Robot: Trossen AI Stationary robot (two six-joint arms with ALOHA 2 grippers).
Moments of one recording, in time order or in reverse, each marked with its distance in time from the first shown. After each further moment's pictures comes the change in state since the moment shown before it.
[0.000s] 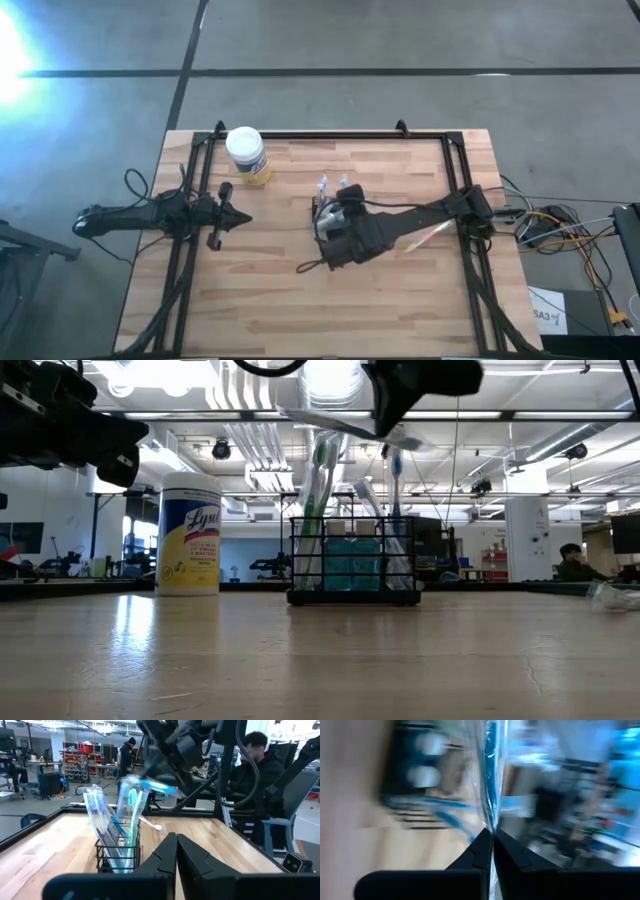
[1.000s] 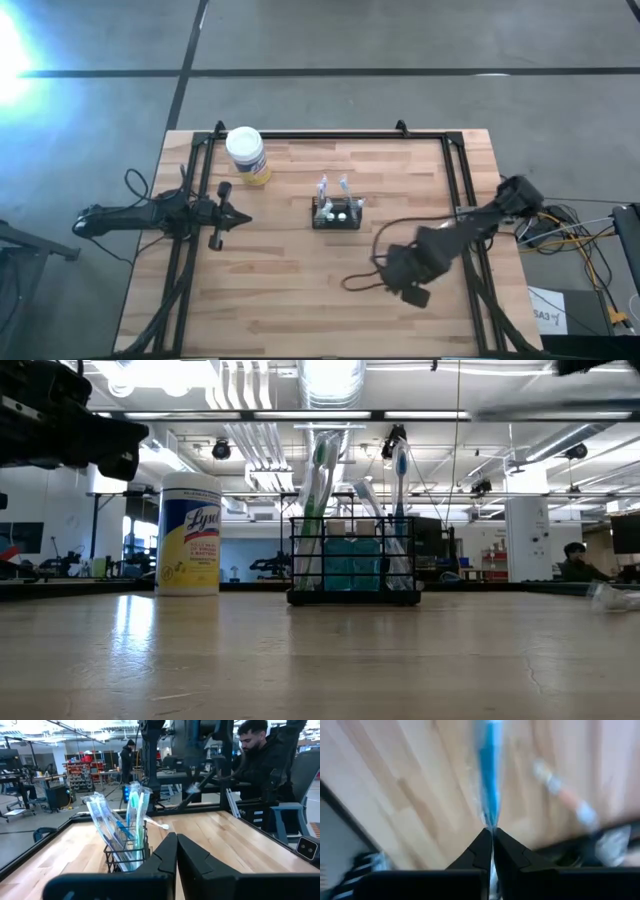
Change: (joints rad) left arm 0.000 -0.002 0.000 -0.008 -0.001 0.130; right arm 0.233 -0.363 -0.448 0.015 -0.866 0.895
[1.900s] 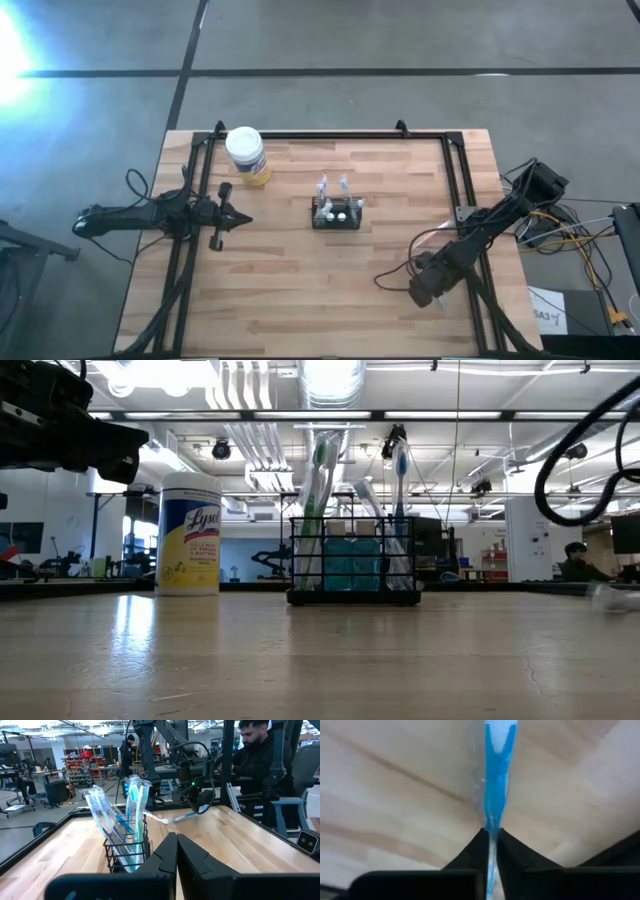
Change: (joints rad) left arm 0.000 0.000 0.000 -0.035 0.001 0.006; right arm 0.165 -0.240 -0.877 0.870 -0.250 0.906
